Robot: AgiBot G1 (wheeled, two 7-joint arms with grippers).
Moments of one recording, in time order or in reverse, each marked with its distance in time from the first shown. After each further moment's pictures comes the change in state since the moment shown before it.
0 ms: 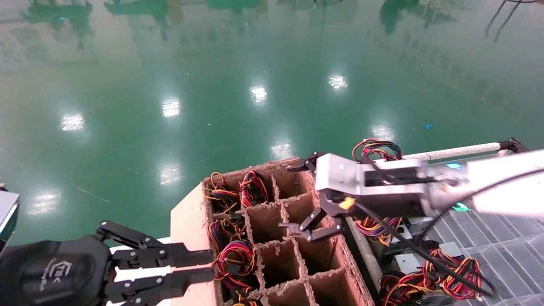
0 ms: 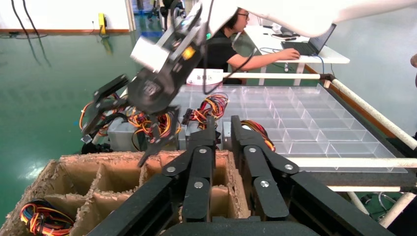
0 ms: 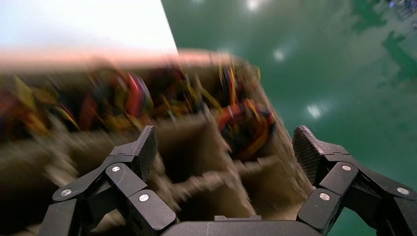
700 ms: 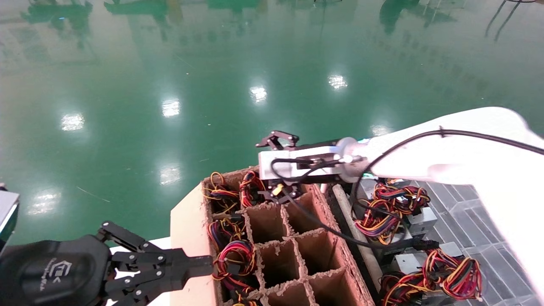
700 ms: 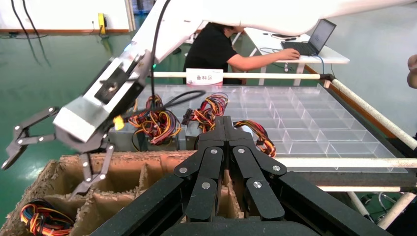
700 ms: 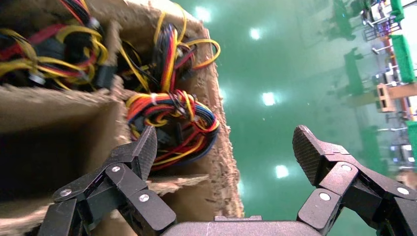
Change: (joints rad) left arm 0.000 -0.001 0.002 0.000 -0.001 -0.001 0.001; right arm 0.177 -0.333 -0.107 -0.443 -0.234 0.260 -0.427
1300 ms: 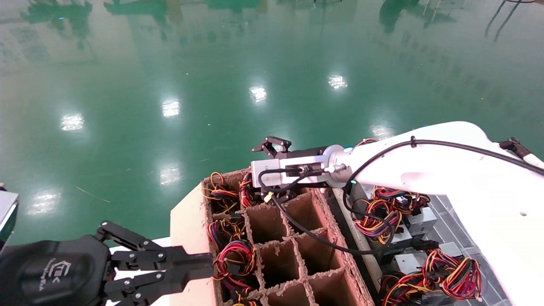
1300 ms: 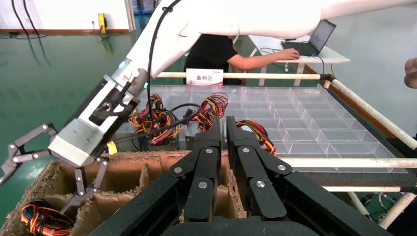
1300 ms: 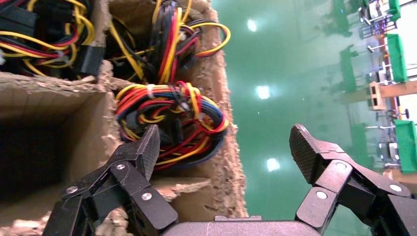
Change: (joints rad) left arm 0.000 -0.001 0.001 0.000 -0.001 -0.001 0.001; right arm 0.006 -0.072 -0.117 -0.122 0.087 0.122 -0.137
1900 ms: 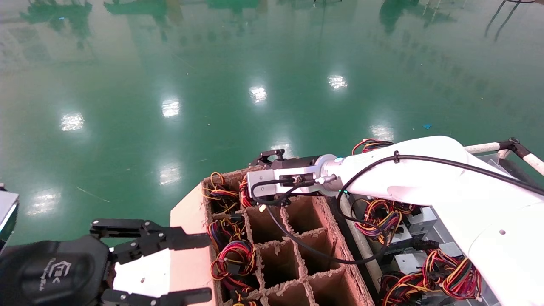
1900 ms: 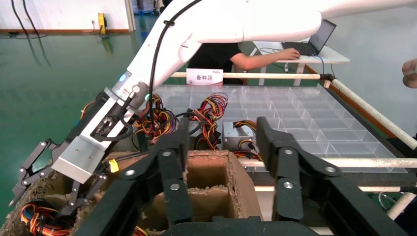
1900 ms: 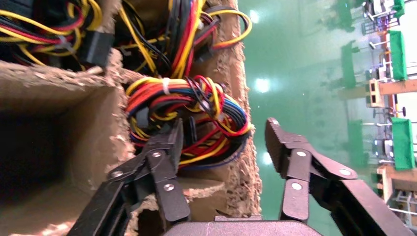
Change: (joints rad) left arm 0.000 -0.001 0.001 0.000 -0.001 -0.001 0.001; right arm -0.009 -0.001 -0.197 0.029 0.119 0.117 0.026
